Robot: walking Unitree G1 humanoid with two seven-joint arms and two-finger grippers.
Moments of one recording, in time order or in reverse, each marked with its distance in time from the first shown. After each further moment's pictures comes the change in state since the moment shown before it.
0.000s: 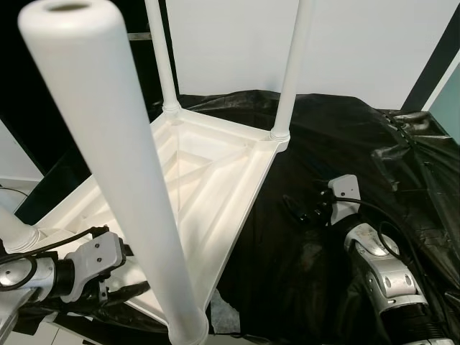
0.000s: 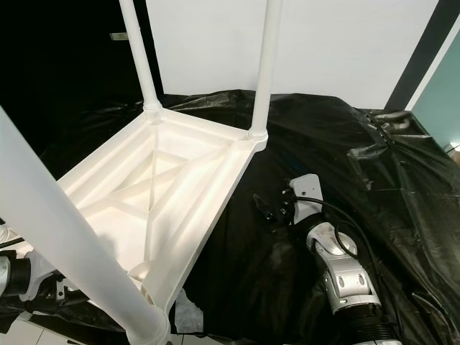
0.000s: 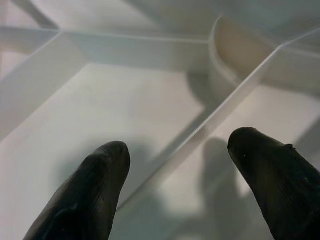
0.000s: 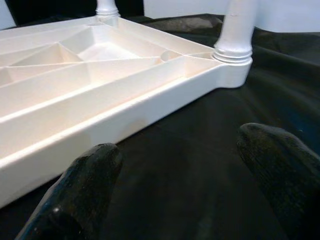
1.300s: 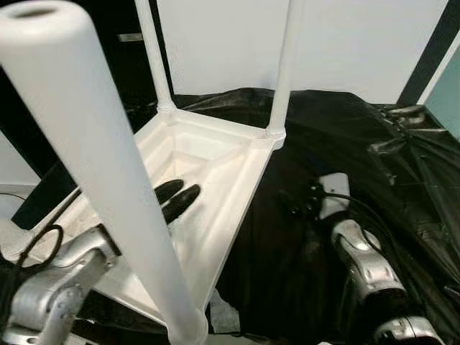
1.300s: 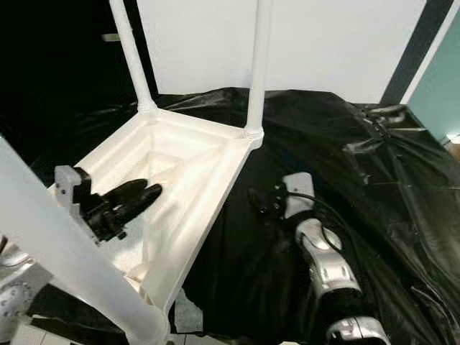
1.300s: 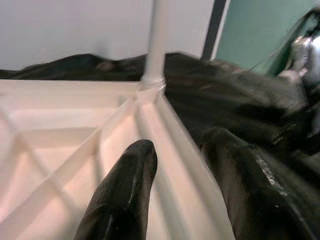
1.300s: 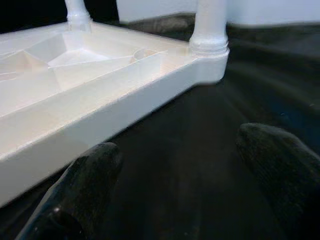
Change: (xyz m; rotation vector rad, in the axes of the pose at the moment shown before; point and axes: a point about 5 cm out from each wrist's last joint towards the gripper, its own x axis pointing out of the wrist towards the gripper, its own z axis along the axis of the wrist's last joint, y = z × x) left arm 0.016 0.012 0.082 -0.474 -0.676 0.349; right arm 0.015 -0.003 -0.014 0.039 -0.037 -0.080
